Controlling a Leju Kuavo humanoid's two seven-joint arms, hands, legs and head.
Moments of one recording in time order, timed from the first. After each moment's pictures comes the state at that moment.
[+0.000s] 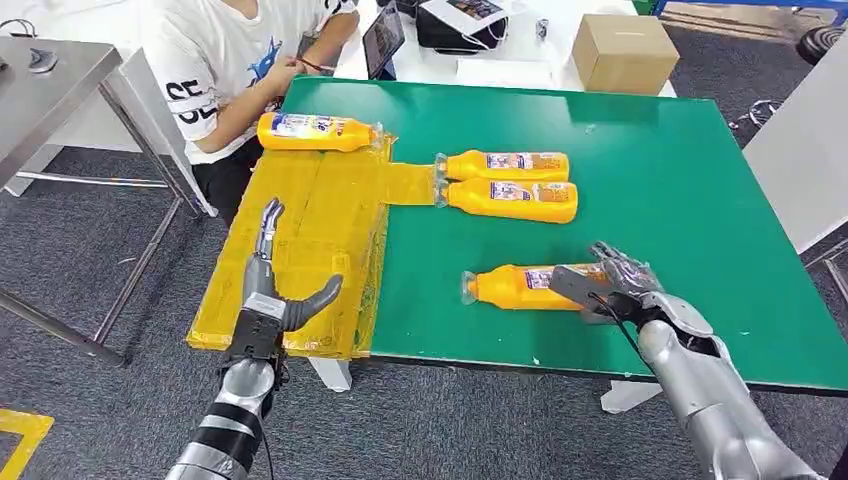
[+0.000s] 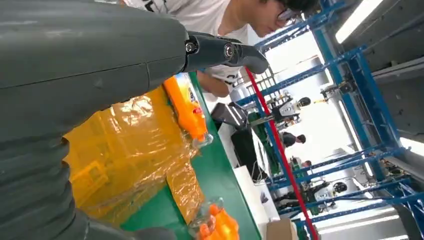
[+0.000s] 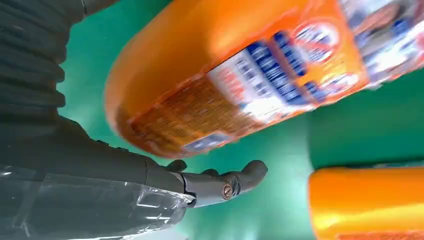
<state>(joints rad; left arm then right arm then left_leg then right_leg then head) -0.28 -0.21 -0.08 -1.05 -0.15 0.36 -0.70 -0.53 -0.30 0.31 -0.83 0.85 0.07 -0.14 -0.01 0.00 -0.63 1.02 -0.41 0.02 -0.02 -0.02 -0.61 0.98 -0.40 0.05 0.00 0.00</state>
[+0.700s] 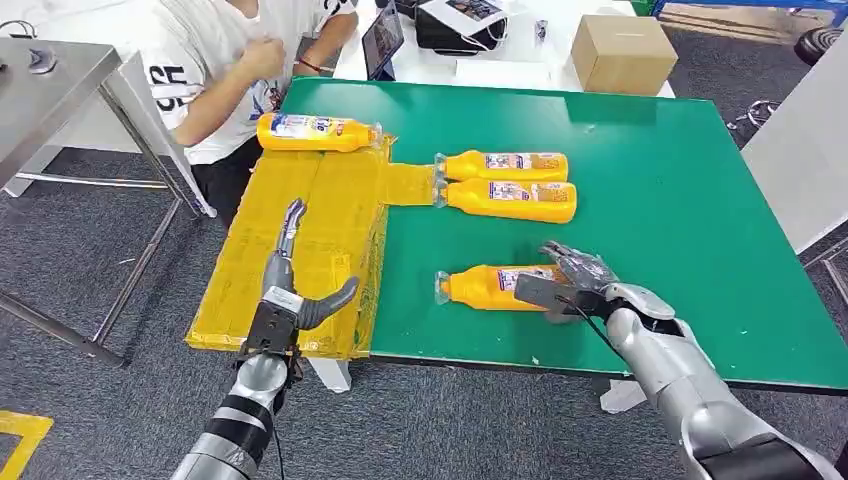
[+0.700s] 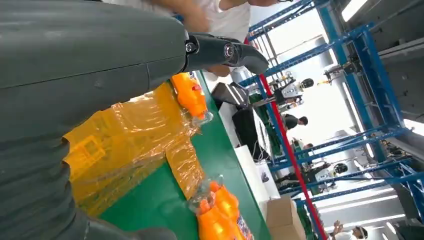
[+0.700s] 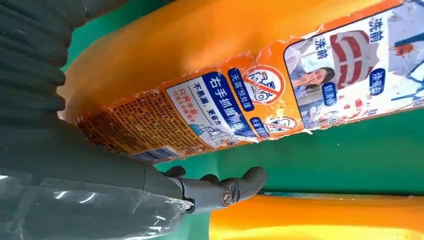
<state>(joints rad) -0.32 -0.23 -0.11 -0.96 -0.14 0.34 -0.70 -0.65 -0.23 0.46 -0.64 0.83 0.11 -0.30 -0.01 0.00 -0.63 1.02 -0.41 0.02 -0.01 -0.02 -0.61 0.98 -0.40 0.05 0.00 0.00</state>
